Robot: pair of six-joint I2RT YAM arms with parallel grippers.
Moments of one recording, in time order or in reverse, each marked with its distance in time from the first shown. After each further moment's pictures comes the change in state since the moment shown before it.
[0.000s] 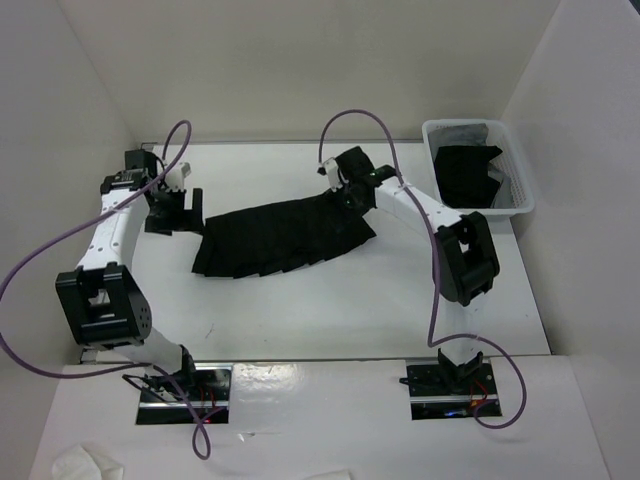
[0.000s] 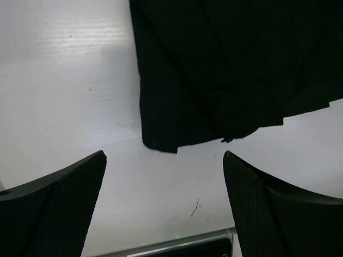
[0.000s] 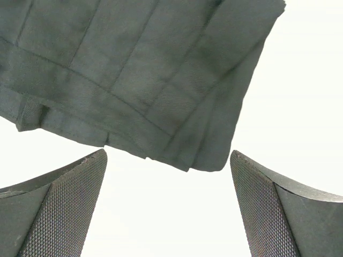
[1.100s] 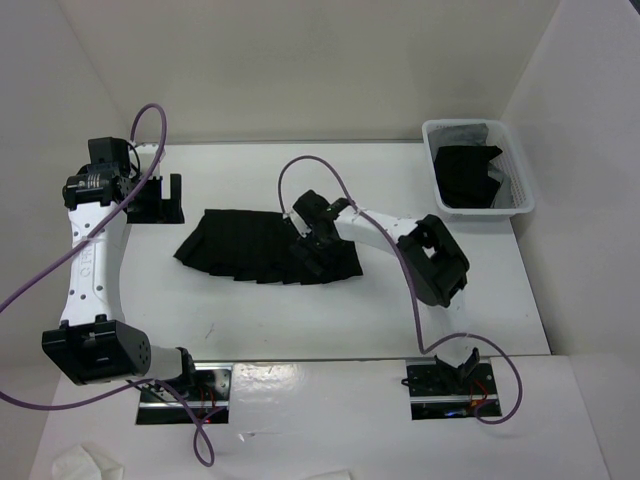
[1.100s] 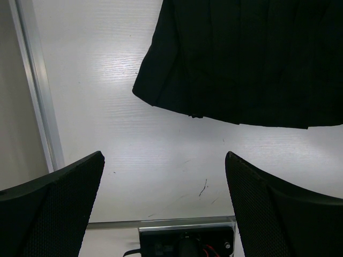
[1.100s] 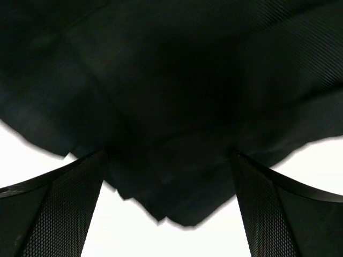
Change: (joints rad) left arm 0.025 -0.186 0.165 -0.160 -0.083 -0.008; right arm 0.244 0.073 -0.074 -0.042 0.092 0.038
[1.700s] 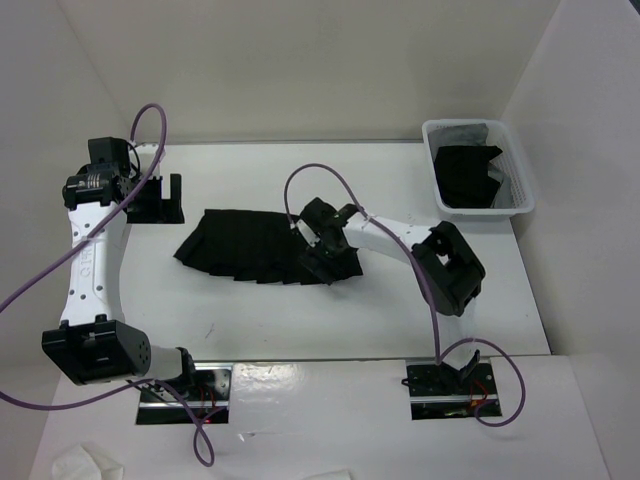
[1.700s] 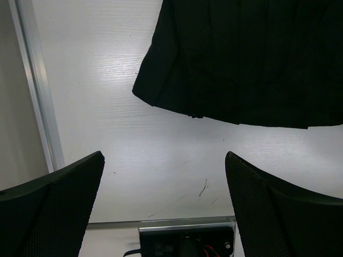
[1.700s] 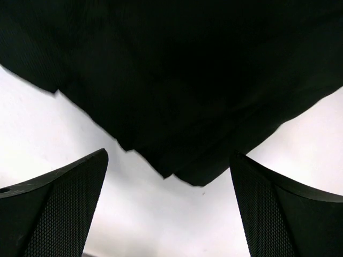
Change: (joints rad) left arm 0.000 0.000 0.000 0.000 0.001 0.002; right arm 0.014 -0.091 -0.134 -0.052 0.008 -0.007
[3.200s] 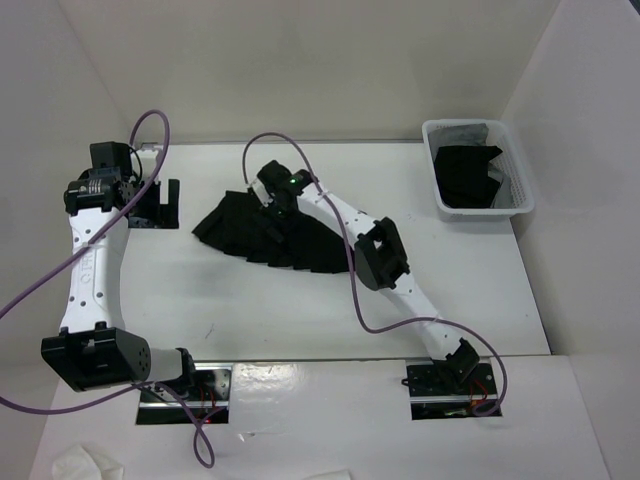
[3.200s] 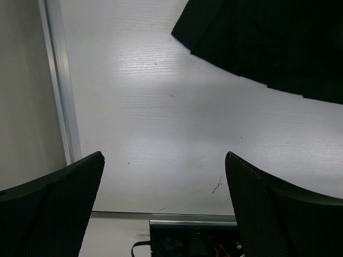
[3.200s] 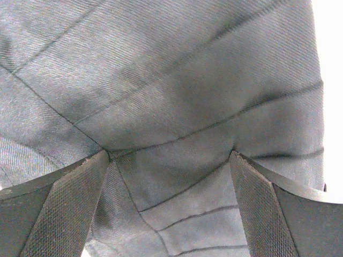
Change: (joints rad) left arm -0.011 -0.034 -0.035 0.001 -0.097 0.009; right arm -0.019 0.692 1.106 -0.225 -0.061 -0.029
